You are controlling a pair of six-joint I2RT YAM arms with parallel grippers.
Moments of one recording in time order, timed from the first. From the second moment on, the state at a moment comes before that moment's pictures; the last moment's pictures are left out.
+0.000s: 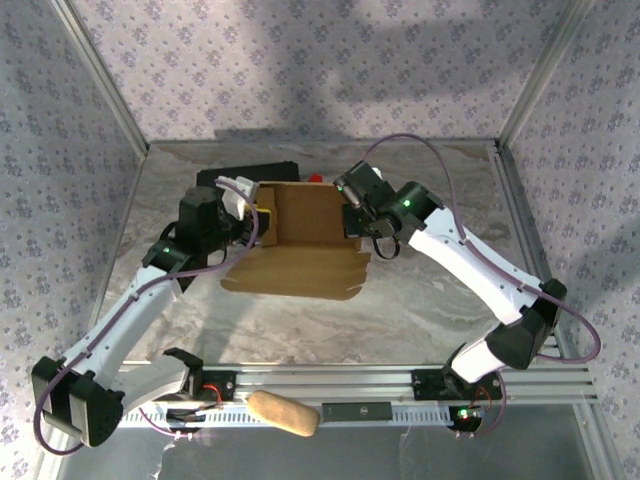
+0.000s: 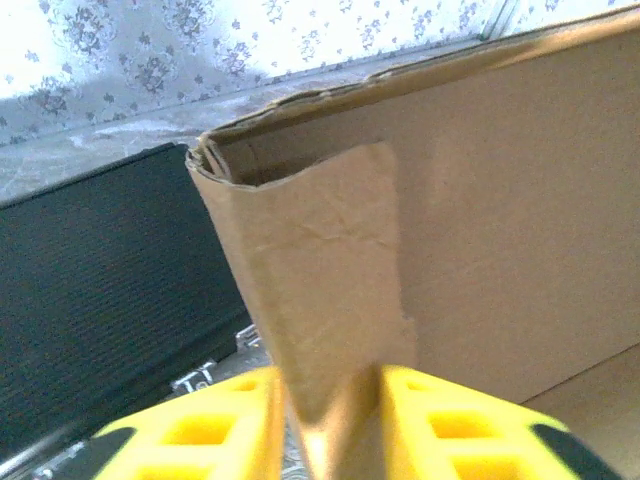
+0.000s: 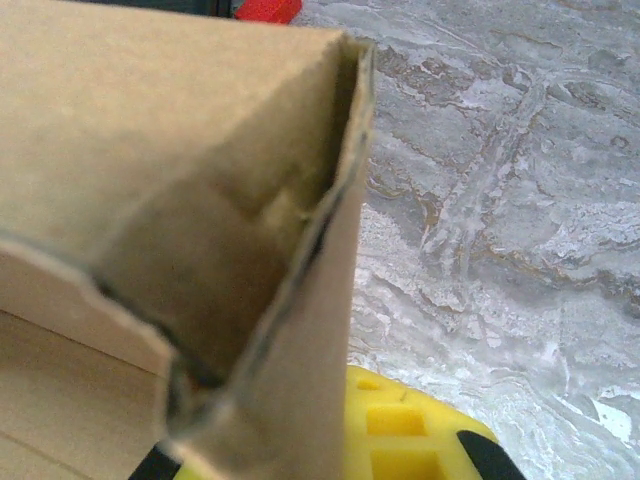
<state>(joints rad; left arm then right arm) -0.44 1.06 0.93 -0.32 0.20 -0.09 0.81 1.51 1.64 -1.13 0.31 0.58</state>
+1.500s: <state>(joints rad) -0.34 0.97 1.02 -0.48 0.60 -0.14 0.74 1.50 1.62 -1.02 0.17 0.55</state>
